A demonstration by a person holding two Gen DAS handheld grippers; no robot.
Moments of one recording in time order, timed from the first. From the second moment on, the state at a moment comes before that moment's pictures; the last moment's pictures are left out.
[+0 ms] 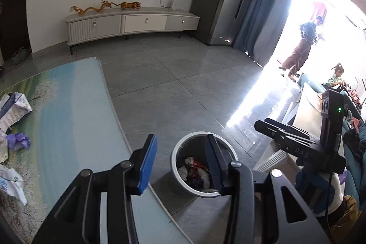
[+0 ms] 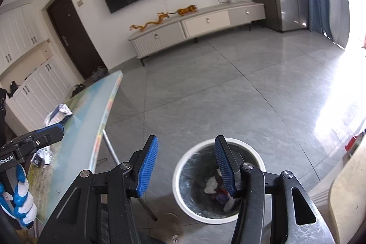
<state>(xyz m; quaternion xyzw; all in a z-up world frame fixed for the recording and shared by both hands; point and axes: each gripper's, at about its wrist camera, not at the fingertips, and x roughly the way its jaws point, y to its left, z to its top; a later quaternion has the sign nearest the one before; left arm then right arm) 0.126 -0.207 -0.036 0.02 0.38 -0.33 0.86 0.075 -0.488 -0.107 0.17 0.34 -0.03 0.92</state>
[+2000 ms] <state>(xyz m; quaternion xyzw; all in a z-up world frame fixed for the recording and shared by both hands) 0.210 0.164 -0.135 -0.04 0.49 -0.07 0.87 0.214 -0.074 -0.114 -0.11 0.39 0.36 0.84</state>
